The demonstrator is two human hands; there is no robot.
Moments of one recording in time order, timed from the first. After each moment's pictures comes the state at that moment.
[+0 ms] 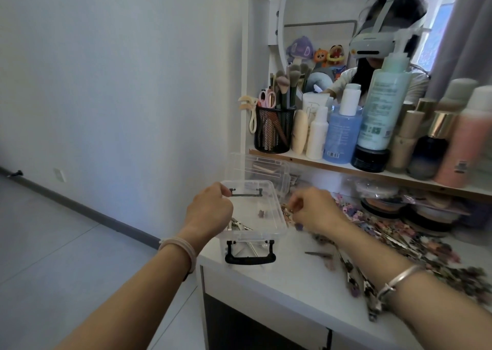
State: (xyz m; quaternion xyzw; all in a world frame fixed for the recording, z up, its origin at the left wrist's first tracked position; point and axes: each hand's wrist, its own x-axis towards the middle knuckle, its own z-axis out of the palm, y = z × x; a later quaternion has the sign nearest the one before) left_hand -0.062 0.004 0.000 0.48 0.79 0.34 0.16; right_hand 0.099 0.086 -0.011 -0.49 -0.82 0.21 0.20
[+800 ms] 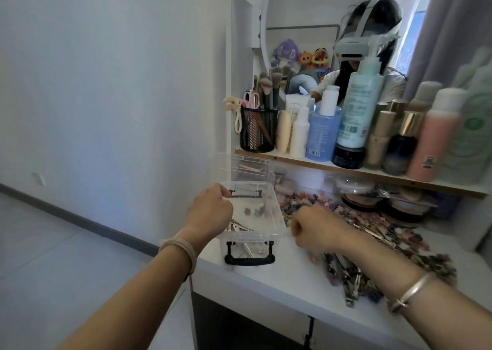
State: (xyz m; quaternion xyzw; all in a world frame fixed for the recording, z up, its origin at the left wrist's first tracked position) left_hand -0.043 0.005 -0.002 0.50 0.78 0.34 0.17; right_hand 0.131 0.070 -0.017 -0.48 -0.87 0.08 0.01
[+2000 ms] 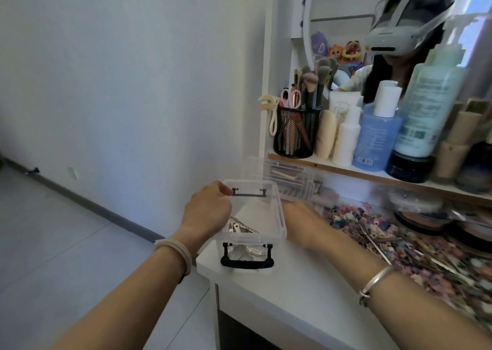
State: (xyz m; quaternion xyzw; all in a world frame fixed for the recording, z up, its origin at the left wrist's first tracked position) left_hand -0.100 0.021 0.001 0.45 0.79 0.37 0.17; right_hand 0.038 0.119 -0.042 -0.42 -0.91 0.05 0.04
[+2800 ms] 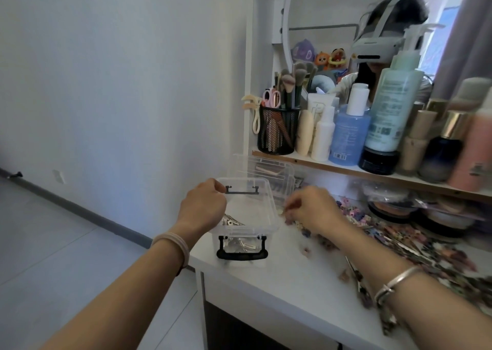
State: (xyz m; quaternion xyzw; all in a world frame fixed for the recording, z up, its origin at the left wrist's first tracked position) left_hand -0.081 0.016 -0.001 0.46 0.80 0.36 0.16; right_hand 0.086 0.104 -0.018 -0.48 -0.83 0.18 0.21
